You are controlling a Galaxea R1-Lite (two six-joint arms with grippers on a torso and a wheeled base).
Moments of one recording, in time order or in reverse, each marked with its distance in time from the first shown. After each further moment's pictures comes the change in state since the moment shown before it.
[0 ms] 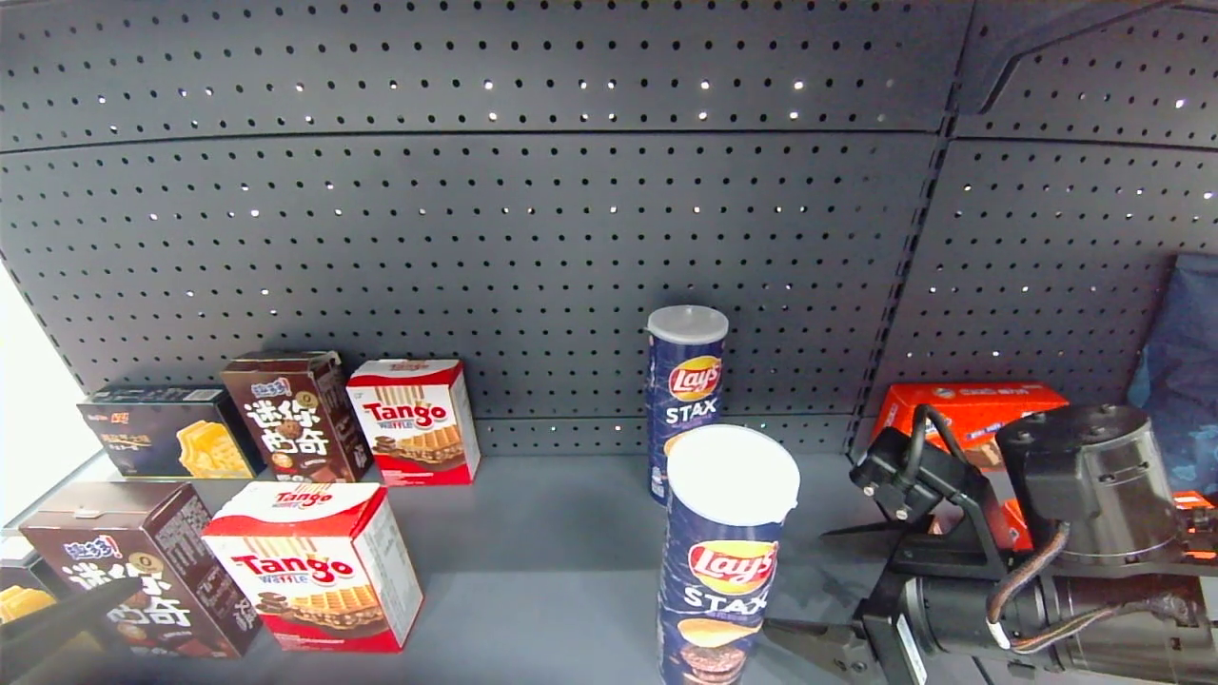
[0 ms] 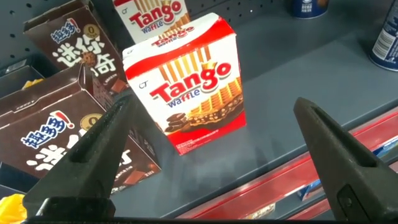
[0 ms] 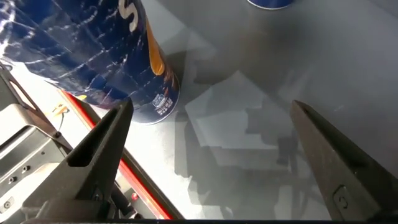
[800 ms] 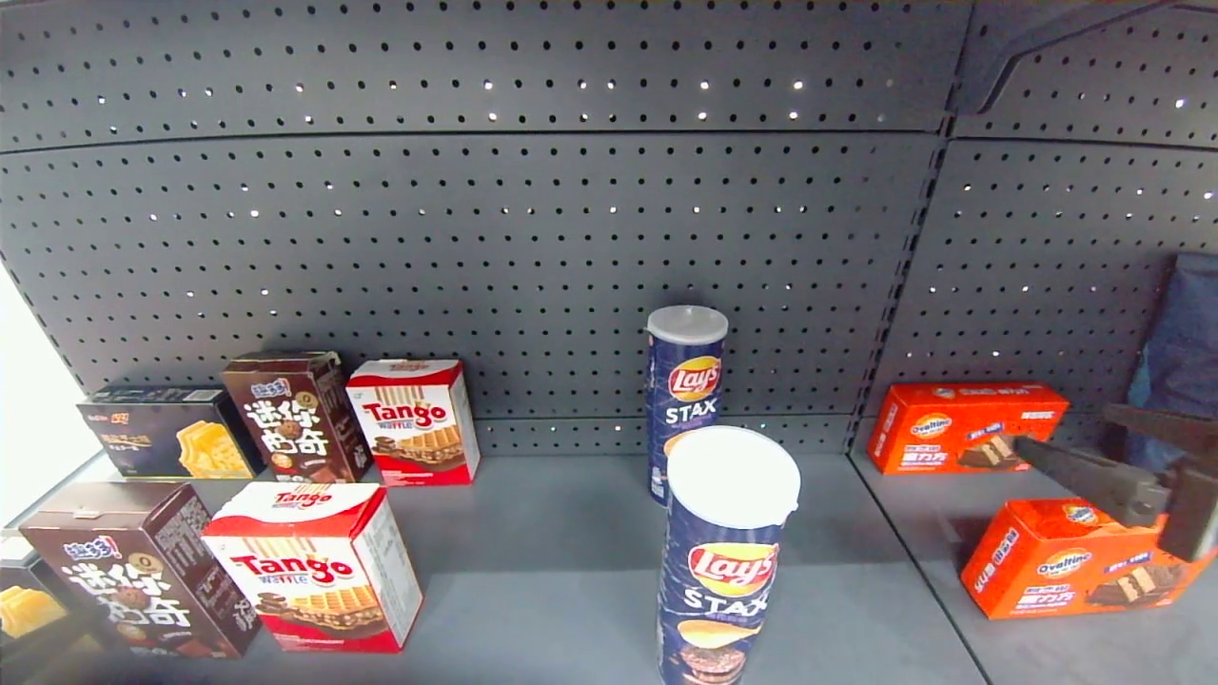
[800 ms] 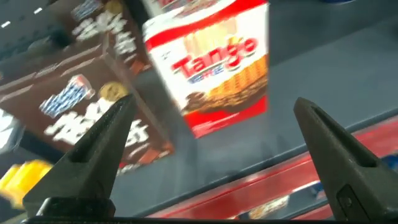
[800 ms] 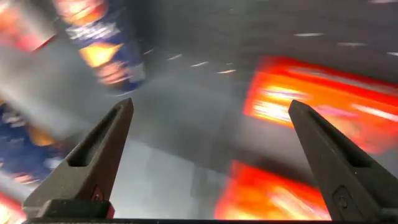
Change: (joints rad) left arm 0.057 -0.047 0.067 0.003 0.061 0.007; right arm -0.499 -0.456 0.080 -0.034 -0.003 -0.003
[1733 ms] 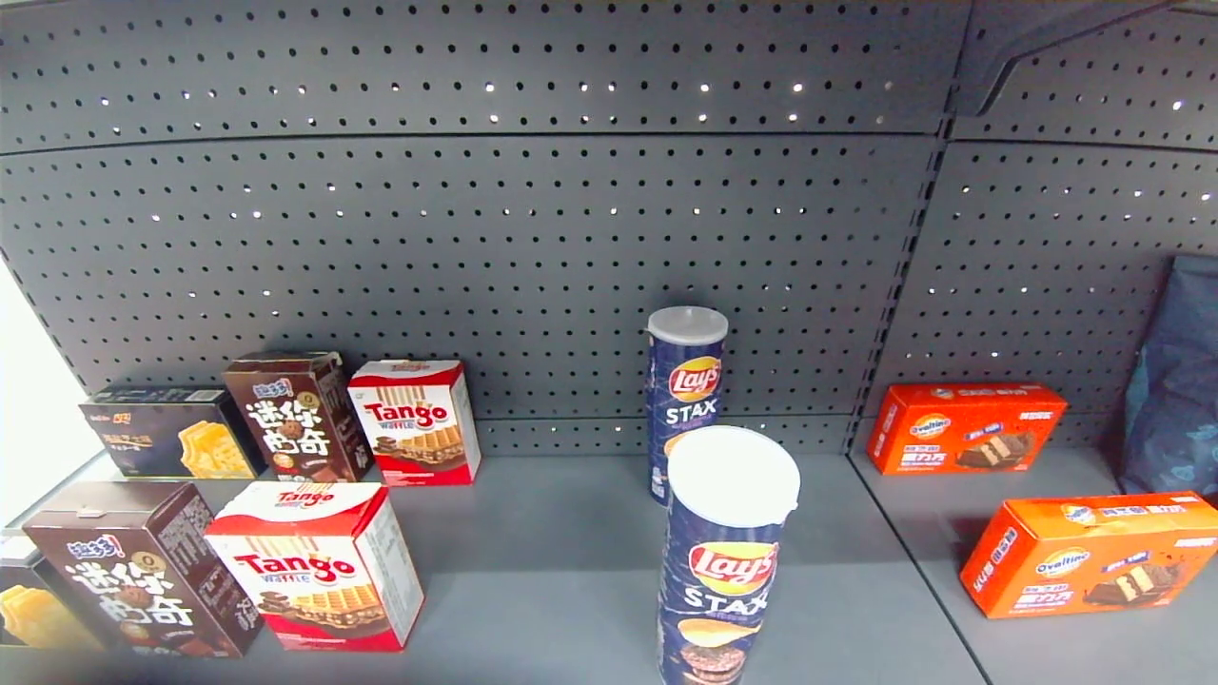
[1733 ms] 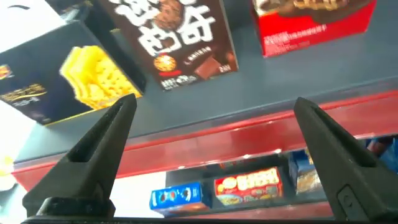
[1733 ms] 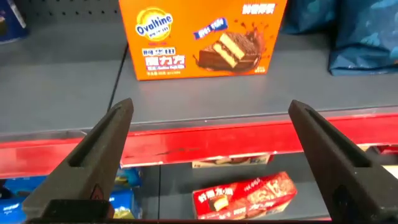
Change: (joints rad) left arm 0.036 -0.337 0.123 0.237 0.228 0.010; right arm -0.302 -0.939 0.525 0.330 -0.106 0.041
